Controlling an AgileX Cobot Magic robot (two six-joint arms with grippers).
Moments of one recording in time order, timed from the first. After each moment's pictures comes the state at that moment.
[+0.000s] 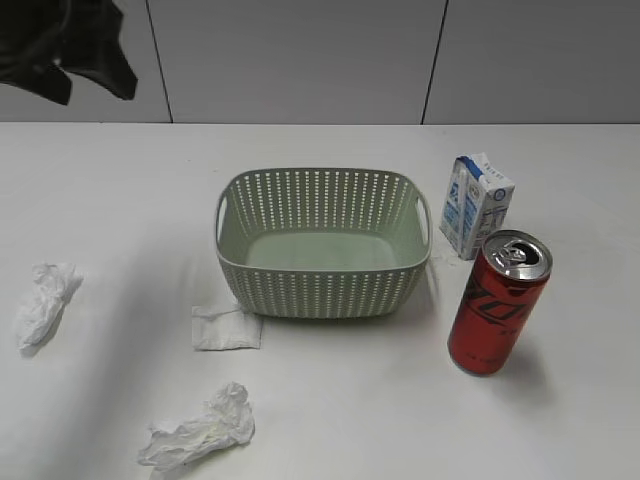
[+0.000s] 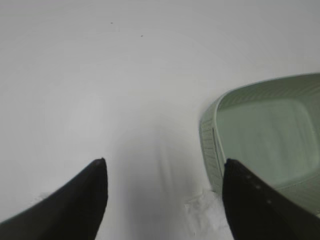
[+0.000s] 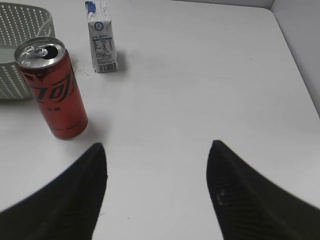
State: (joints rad) left arm -0.28 1.59 -1.38 -0.26 0.90 0.07; right arm 0.09 0.00 -0.41 0.03 0.94 -0.01
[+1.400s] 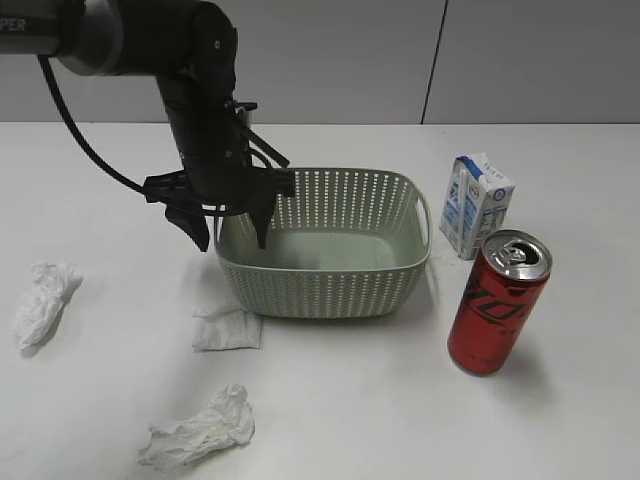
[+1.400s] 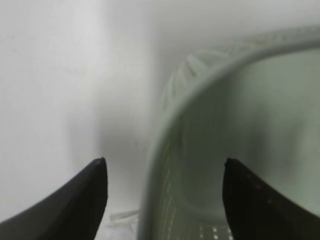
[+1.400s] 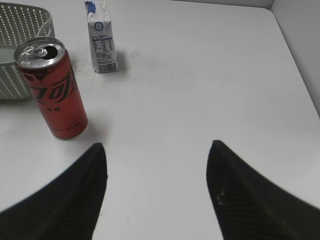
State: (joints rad) left arm -0.52 2.20 -1.71 -0.16 1.11 -0.36; right arm 0.09 0.00 -0.41 0.03 0.94 -0.01
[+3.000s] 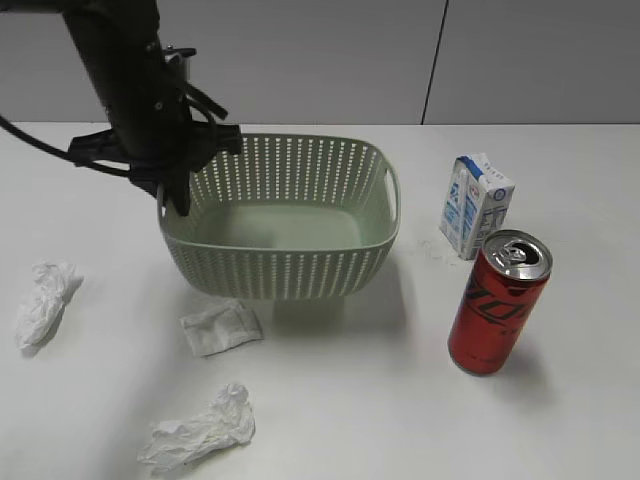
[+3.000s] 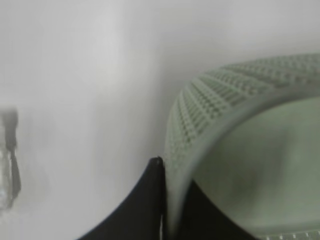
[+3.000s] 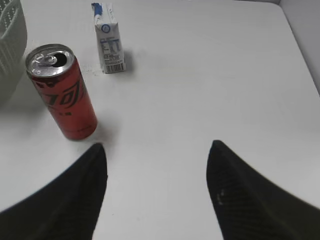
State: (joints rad) left arm -0.45 1.96 -1.54 -0.13 1.10 -0.35; right arm 0.09 0.11 -0.48 0.06 0.94 -0.01
